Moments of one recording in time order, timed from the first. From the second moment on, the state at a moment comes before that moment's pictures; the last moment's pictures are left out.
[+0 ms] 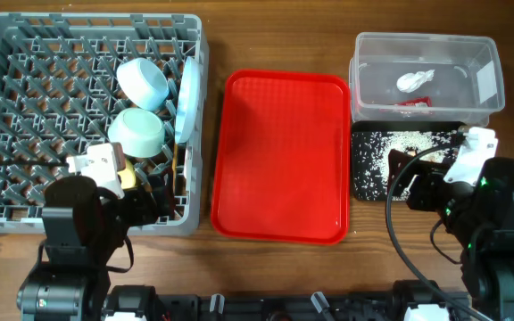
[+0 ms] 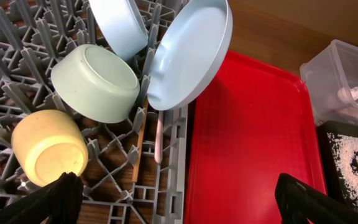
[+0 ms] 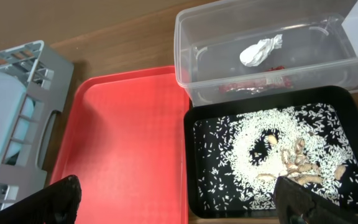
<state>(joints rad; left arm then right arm) -0.05 0.64 0.87 -0.91 0.13 -0.30 0.00 0.71 1.00 -0.94 -0.12 0.24</state>
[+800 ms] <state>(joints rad) -0.05 0.64 0.87 -0.91 0.13 -0.30 0.00 0.80 0.99 -0.94 -0.11 0.24</state>
